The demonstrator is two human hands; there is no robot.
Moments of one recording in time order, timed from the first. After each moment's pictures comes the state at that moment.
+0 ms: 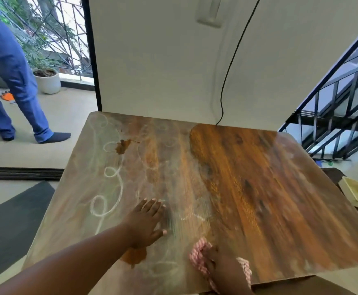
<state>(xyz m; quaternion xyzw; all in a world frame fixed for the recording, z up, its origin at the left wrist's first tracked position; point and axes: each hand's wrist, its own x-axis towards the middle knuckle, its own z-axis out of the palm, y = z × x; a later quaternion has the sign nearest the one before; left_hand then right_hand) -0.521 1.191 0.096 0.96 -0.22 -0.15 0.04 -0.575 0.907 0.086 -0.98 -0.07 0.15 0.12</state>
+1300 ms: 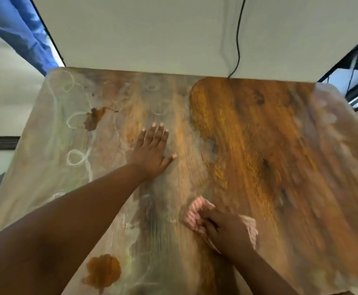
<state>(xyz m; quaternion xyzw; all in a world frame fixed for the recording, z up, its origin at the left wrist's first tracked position) -0.330 1.152 0.062 0.99 -0.10 -0.04 0.06 -0.457 0.887 0.062 -0.96 -0.17 0.08 0.20</state>
